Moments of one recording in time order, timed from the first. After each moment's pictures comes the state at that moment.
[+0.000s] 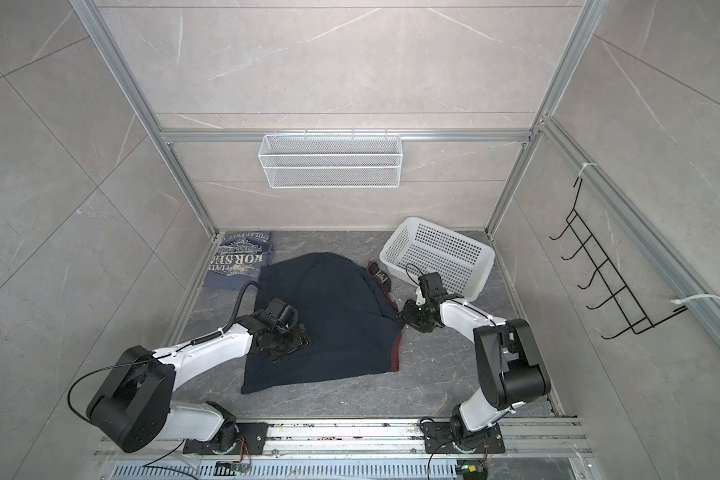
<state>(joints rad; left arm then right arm) -0.56 1.40 0.68 -0.48 0.11 -0.94 0.20 1.62 0.85 -0.38 -0.33 0.58</state>
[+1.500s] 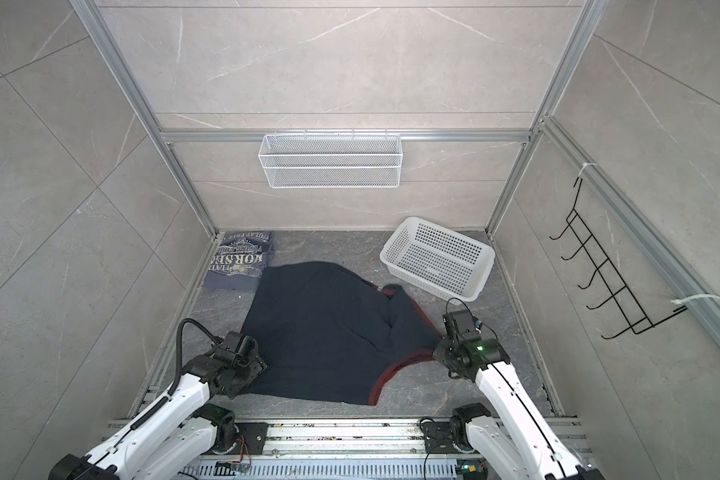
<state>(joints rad) -0.34 0.87 0.39 -0.79 -0.14 -1.04 0.20 0.79 0.59 -1.00 0.08 0.85</state>
